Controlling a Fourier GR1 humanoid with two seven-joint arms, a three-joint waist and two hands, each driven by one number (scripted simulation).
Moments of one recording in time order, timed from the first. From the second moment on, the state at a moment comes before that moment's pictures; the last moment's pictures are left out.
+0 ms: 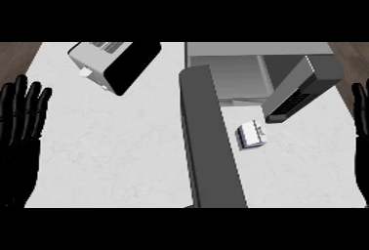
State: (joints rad) left arm 0.00 0.13 0.01 -2.10 -0.02 0.01 0.00; right arm -0.02 -0.10 -0.07 -2.10 -0.02 -0.03 -0.03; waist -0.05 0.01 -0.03
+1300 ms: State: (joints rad) left arm 0.63 0.05 -0.33 -2.32 0.00 0.20 -0.26; right arm 0.24 -0.25 -0.15 -2.06 -0.30 0.56 -0.21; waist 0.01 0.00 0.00
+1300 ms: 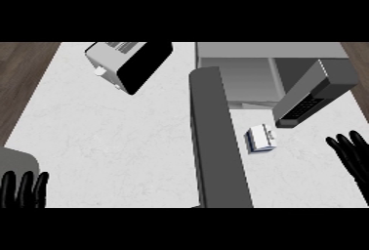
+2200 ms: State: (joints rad) left arm 0.99 0.14 -0.31 -2.33 0.13 0.07 -0.59; right arm 0.08 -0.15 -0.08 -1.78 0.03 0.47 -0.37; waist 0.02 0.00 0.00
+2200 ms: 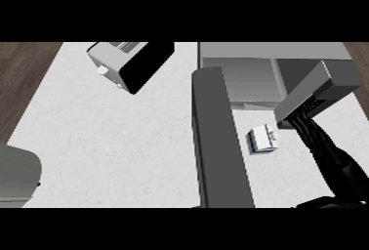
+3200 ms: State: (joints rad) left arm 1.12 0.19 -0.24 -2.30 0.20 -0.02 -0.74; right arm -0.23 -0.17 -0.13 -1.10 0.28 0.26 -0.68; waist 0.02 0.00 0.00
